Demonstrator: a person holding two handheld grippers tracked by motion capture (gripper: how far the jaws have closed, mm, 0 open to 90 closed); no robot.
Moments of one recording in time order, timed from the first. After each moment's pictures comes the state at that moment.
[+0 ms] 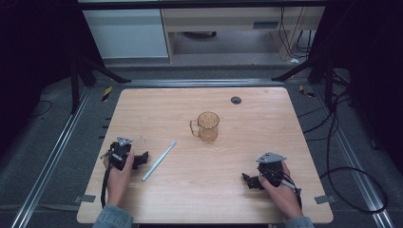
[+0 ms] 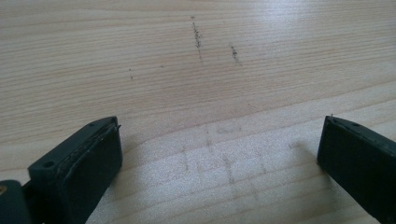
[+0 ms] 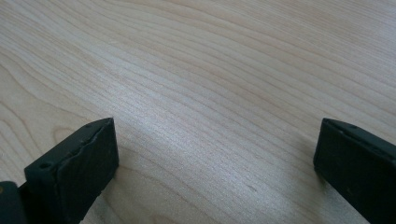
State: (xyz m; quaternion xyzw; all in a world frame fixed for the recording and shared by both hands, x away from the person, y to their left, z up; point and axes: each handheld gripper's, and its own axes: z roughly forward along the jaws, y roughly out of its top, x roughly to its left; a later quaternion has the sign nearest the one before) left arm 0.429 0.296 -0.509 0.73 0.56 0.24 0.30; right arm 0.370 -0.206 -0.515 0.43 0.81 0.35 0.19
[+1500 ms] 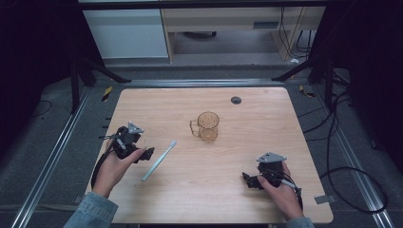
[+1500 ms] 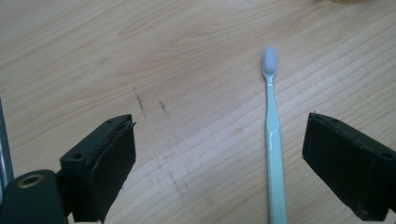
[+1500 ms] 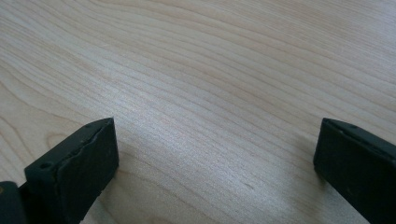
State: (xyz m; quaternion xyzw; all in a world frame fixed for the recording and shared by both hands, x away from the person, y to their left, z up) left arm 0.416 0.250 -0.409 0.84 0.44 0.22 0.24; right arm 0.369 -0.205 -0.515 0.45 0.80 0.34 0.19
